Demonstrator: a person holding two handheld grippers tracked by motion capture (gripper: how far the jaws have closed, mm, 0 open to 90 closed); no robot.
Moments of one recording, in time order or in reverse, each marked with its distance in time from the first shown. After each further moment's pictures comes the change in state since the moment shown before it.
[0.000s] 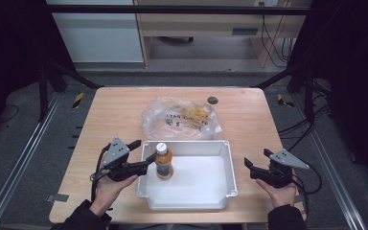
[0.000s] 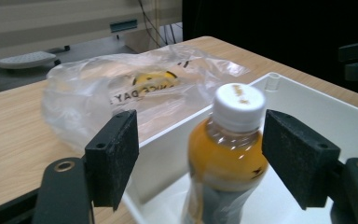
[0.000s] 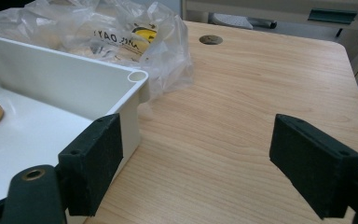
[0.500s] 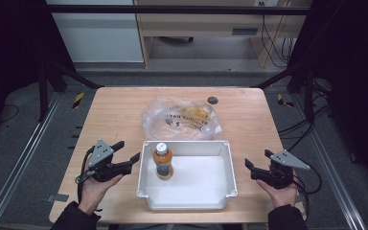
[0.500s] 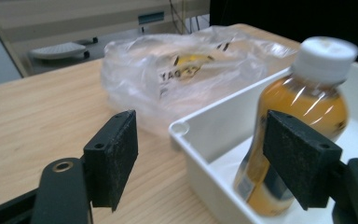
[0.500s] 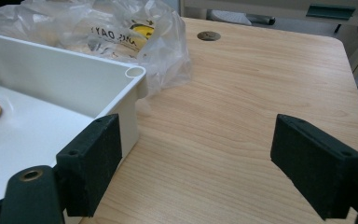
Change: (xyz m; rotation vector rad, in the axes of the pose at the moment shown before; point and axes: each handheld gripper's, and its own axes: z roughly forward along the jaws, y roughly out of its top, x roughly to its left) left arm 0.036 -0.030 -0.015 0.037 0.098 -0.001; right arm -0.001 -0.001 -0.002 0.011 -0.007 0.005
